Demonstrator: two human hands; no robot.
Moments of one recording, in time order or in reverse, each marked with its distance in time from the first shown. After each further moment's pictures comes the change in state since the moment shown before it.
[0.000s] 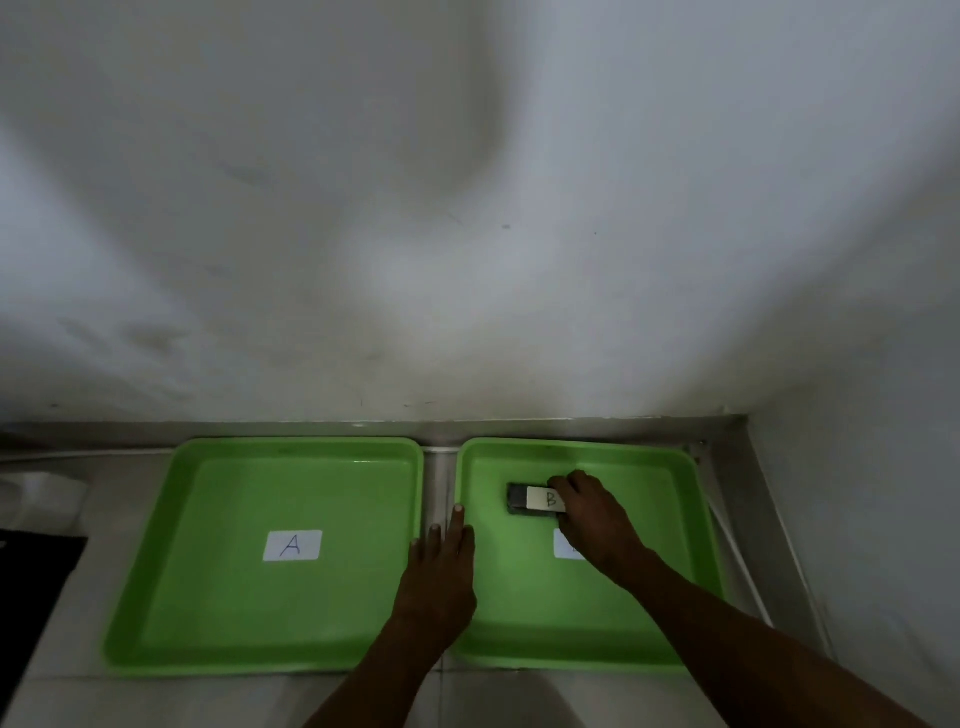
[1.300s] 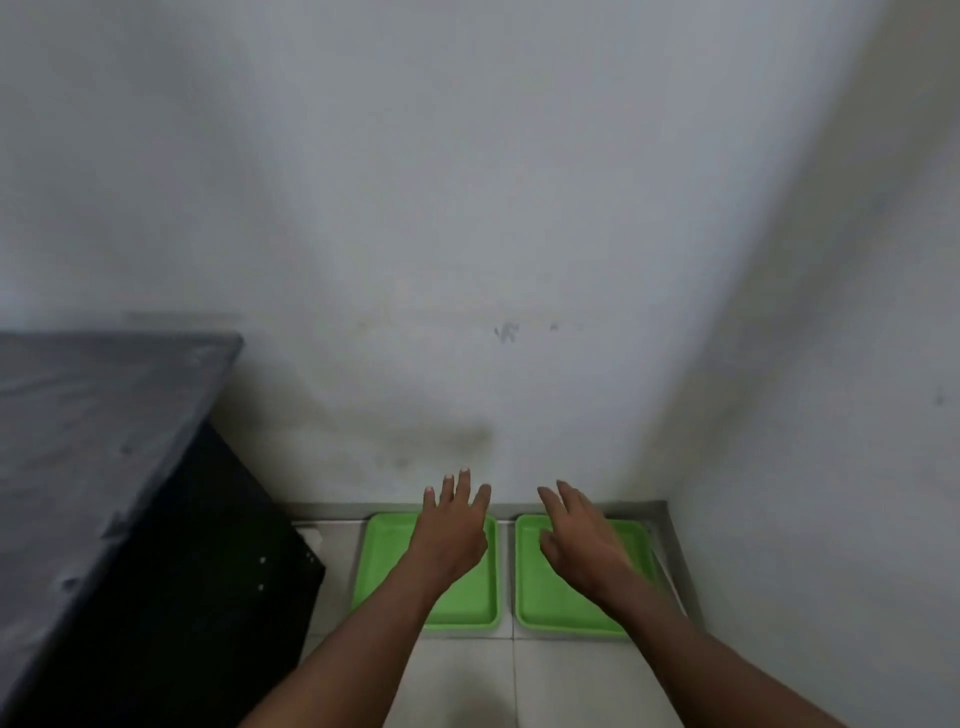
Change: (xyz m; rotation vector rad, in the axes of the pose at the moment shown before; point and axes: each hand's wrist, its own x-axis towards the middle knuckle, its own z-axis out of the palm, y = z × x) left_hand -0.402 -0.003 -0.368 0.091 0.333 0.028; right_hand -0.309 -0.290 -0.394 0.039 0.226 -0.101
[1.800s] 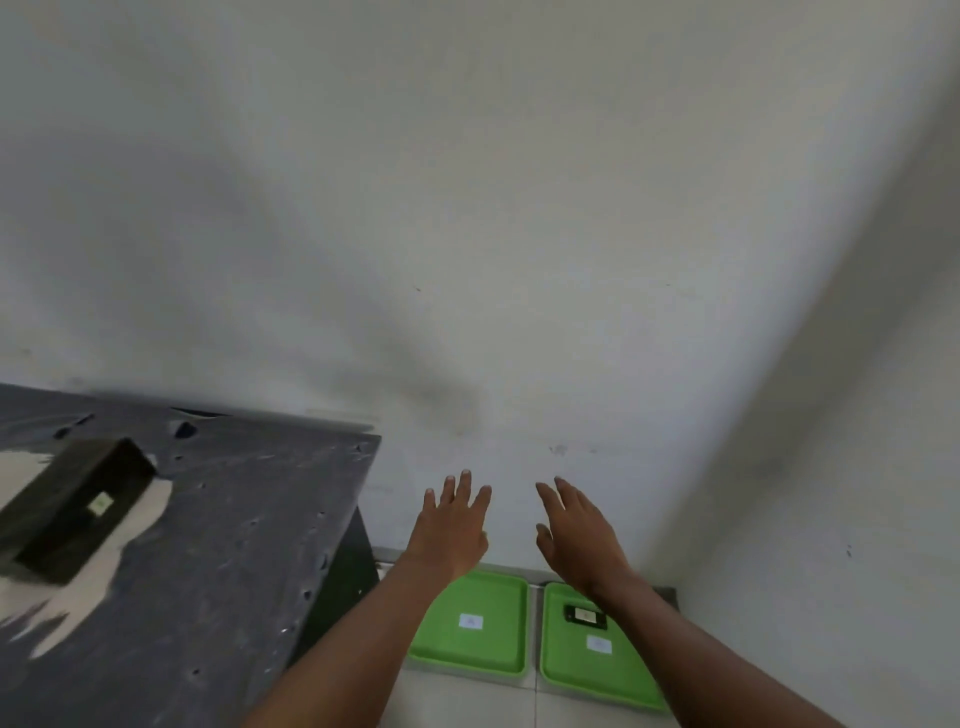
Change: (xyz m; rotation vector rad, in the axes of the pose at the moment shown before) left_hand -0.167 -0.048 -0.287 0.030 0.111 -0.096; right_hand -0.043 -0.204 -0.277 -0.061 0.101 -0.175
